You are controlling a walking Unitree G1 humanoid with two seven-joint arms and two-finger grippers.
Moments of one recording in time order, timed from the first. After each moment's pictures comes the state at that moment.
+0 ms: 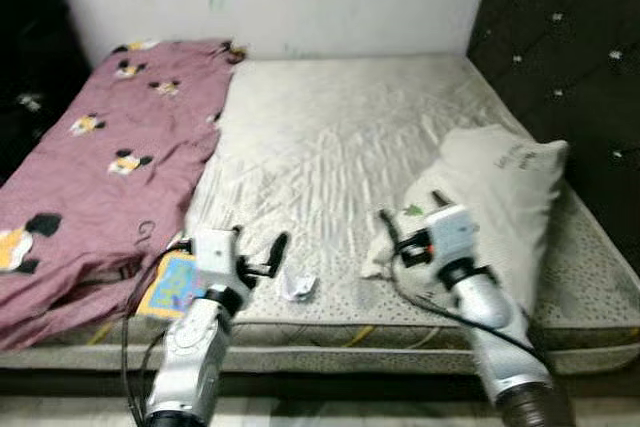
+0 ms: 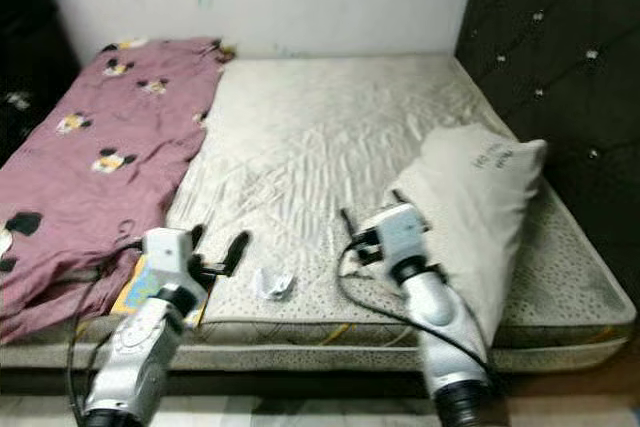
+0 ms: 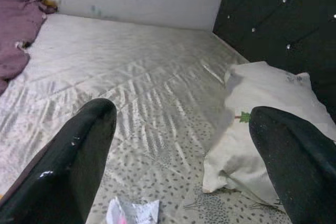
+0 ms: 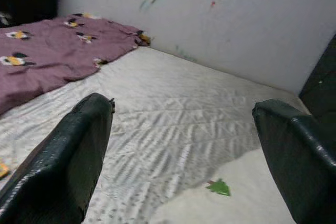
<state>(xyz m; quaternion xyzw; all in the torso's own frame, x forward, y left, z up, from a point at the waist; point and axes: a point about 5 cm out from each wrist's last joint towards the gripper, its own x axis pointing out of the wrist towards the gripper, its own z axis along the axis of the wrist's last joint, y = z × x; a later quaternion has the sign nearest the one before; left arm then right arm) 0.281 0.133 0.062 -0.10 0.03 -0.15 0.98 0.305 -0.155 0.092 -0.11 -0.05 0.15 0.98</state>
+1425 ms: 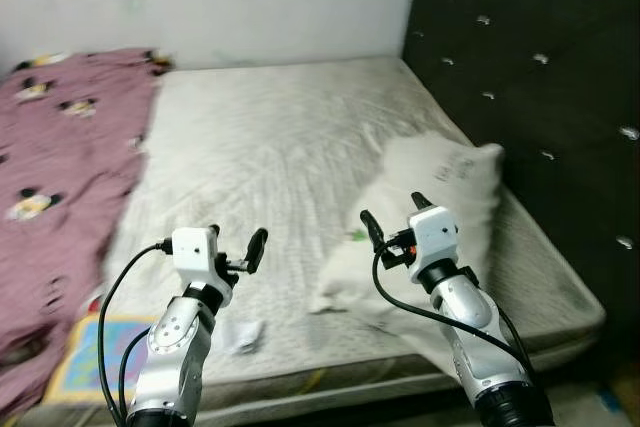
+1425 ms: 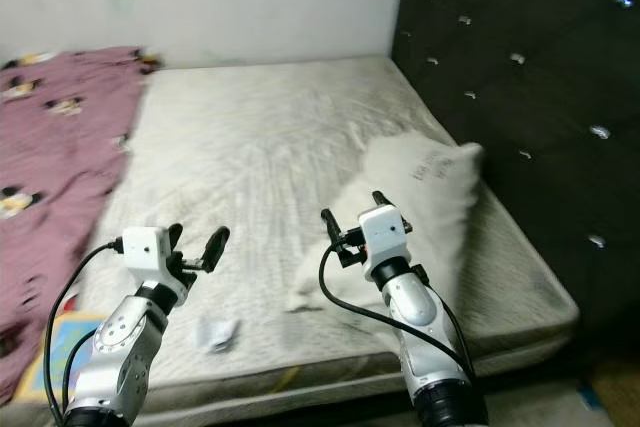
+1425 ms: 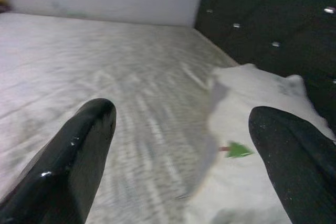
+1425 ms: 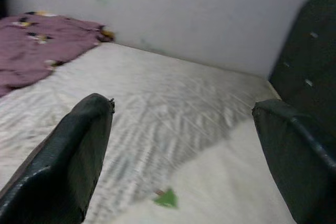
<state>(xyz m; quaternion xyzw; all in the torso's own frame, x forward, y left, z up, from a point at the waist) 0.283 0.148 0.062 -0.10 0.04 -0.11 0.99 0.304 -0.136 0.088 -0.08 -0.05 0.17 0.98</state>
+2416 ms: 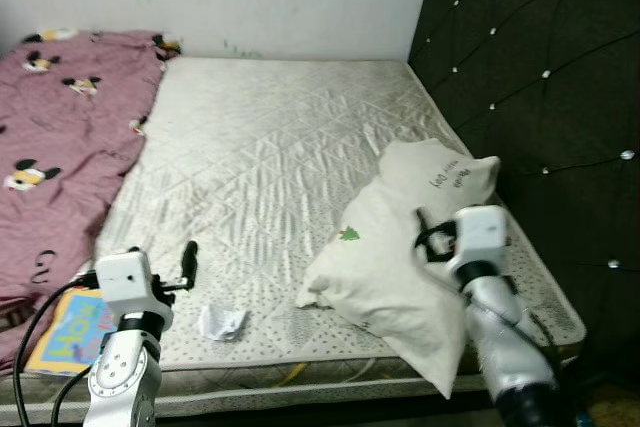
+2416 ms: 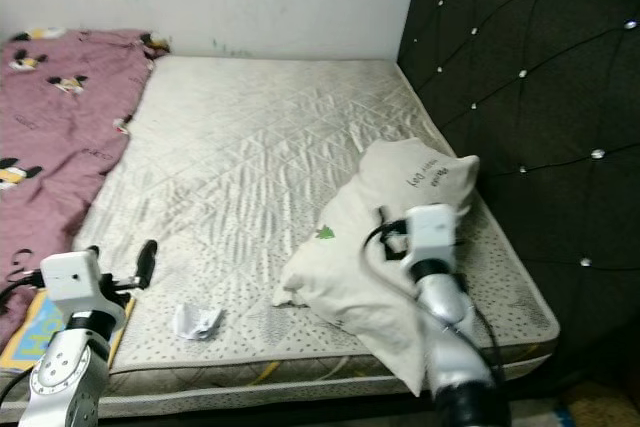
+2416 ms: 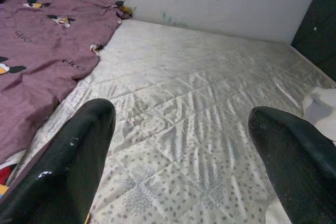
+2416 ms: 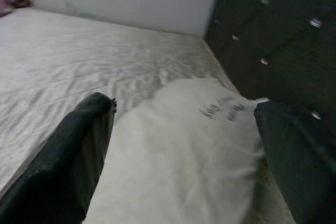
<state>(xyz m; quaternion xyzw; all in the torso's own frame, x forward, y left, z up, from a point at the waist) 0.246 0.214 0.066 -0.05 0.02 0.06 1.00 0.311 -0.188 0.083 -0.04 0.02 -0.01 1.00</state>
